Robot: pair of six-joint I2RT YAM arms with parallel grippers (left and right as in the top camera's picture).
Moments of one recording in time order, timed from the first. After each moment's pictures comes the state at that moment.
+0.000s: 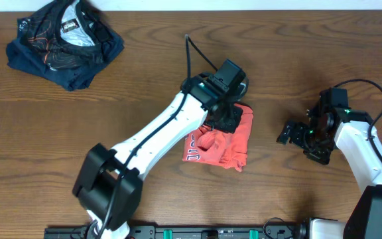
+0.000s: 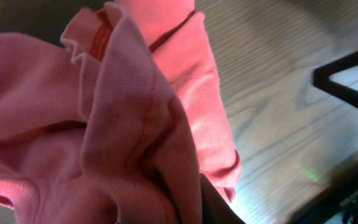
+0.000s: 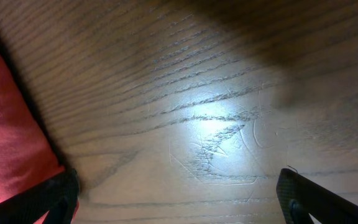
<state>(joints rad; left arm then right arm) -0.72 1.88 1.54 -0.94 0.25 -0.30 -0.11 1.50 0.88 -0.90 -0.21 0.36</state>
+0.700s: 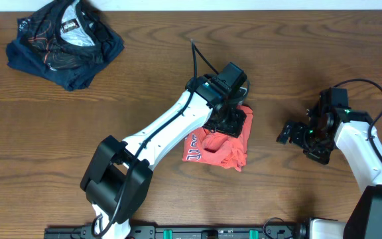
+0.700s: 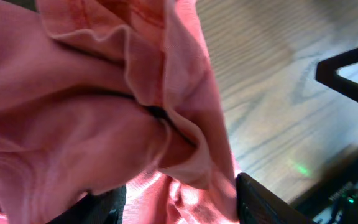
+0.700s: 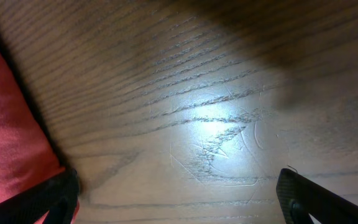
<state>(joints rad) -0.72 1.92 1.54 -0.94 0.33 -0.32 -0.11 1.50 0.88 -0.90 -0.21 0.36</state>
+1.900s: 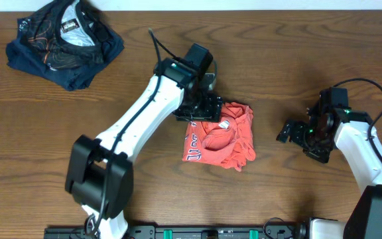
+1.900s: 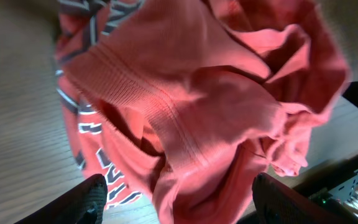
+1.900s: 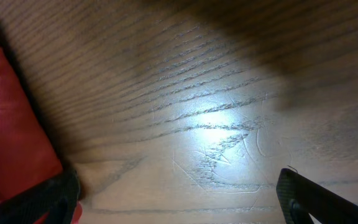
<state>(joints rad) -0.54 1.89 1.57 -1.10 0.37 -0.36 -0.11 1.50 0.88 -0.88 -0.22 0.36</state>
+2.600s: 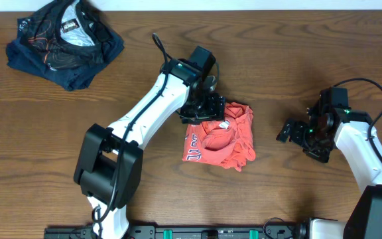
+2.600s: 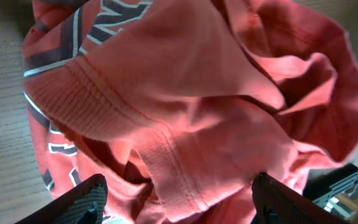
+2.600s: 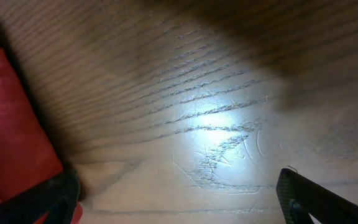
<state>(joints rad) -0.54 1.96 1.57 -1.05 0.42 -0.48 -0.11 1.50 0.88 -0.87 -0.22 0.36</state>
